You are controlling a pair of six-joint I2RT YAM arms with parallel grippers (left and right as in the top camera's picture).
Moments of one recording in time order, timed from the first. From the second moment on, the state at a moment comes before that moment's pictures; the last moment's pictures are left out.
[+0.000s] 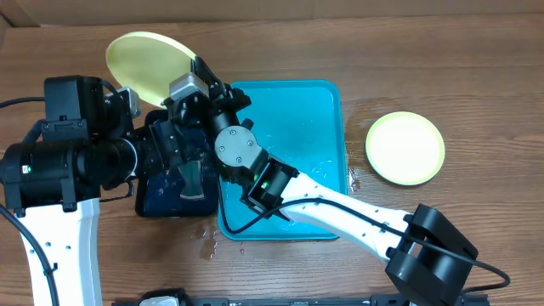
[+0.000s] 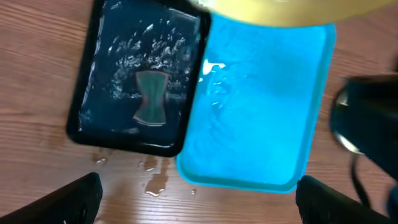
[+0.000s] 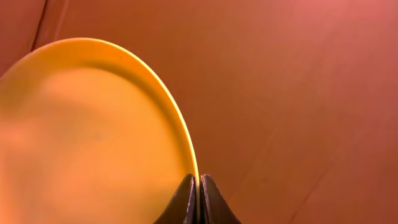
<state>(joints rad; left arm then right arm) 0.08 1.29 1.66 -1.50 0.22 -0.27 1.01 1.88 1.41 0.68 0.66 -0.56</state>
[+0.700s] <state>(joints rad) 0.08 1.29 1.66 -1.56 0.14 -0.27 1.02 1.88 1.41 0.83 0.67 -0.67</state>
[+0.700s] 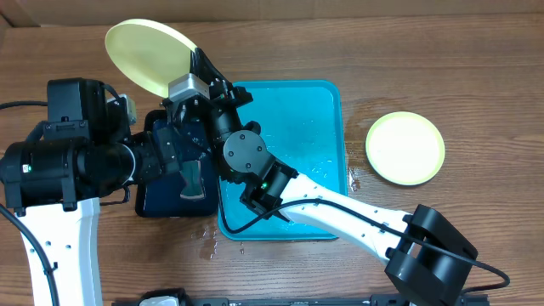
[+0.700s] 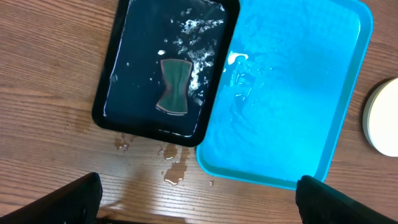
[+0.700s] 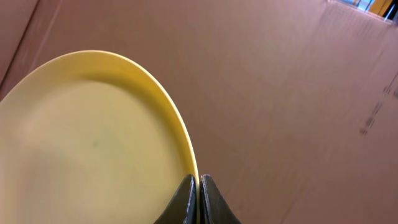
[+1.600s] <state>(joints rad) 0.08 1.29 1.66 -1.52 0.13 -0.27 0.41 1.75 1.41 -0.45 -0.08 0.68</state>
